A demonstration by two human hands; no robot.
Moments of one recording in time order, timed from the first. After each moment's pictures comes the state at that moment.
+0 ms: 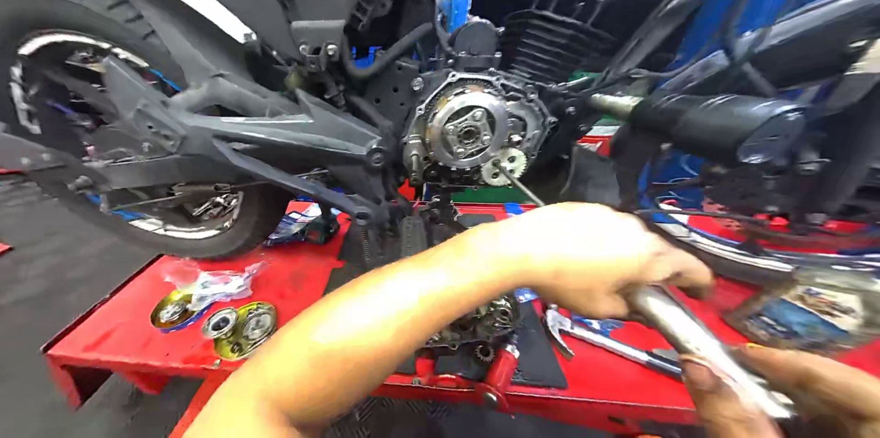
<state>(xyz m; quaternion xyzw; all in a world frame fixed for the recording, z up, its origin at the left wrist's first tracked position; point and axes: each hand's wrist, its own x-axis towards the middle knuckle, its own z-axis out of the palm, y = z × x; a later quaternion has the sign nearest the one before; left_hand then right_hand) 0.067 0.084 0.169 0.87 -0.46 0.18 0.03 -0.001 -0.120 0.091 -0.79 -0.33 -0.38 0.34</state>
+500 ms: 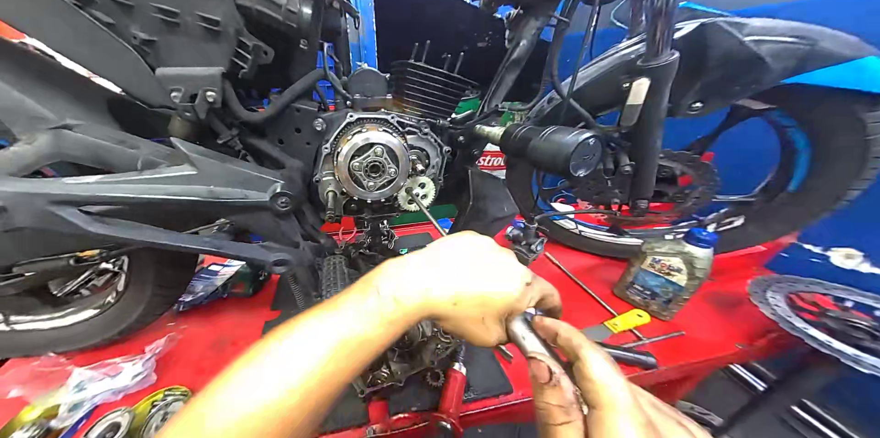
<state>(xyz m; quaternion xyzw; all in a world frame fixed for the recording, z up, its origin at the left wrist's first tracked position) 0.073 0.088 0.171 0.88 -0.47 0.09 -0.03 -0.001 -0.090 0.080 -0.83 -0.27 -0.40 0.27</state>
